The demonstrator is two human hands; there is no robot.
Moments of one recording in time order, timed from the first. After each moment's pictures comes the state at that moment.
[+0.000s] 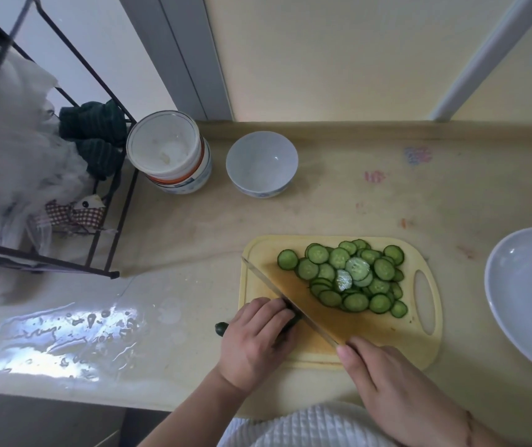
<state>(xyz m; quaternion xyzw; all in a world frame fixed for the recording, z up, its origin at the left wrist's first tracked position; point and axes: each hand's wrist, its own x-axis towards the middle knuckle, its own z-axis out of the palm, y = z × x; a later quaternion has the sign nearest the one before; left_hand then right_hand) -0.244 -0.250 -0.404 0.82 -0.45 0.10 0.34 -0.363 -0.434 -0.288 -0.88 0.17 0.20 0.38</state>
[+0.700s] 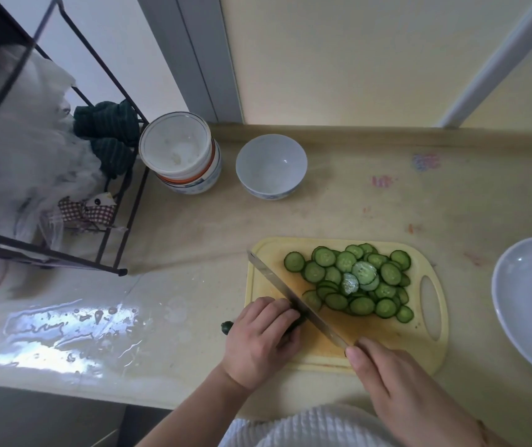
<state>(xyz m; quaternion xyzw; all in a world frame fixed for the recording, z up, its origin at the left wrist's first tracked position) -0.241 -0.249 -0.401 0.80 -0.46 0.11 0.36 -0.368 -0.435 -0.292 -0.89 0.18 0.14 0.41</state>
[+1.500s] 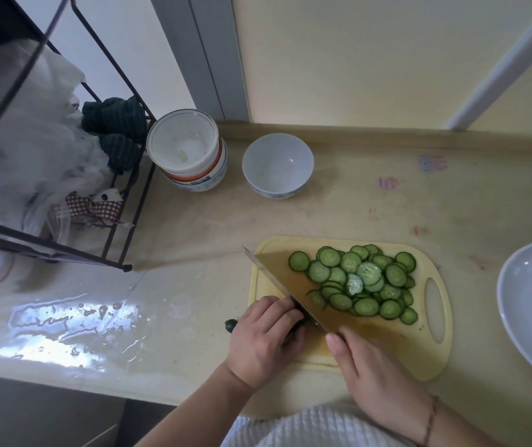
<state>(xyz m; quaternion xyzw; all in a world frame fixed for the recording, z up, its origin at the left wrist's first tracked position) -0.242 -0.251 -0.399 0.81 -0.45 0.10 0.36 -0.344 -0.420 -0.311 -0.89 0.16 0.17 0.40</state>
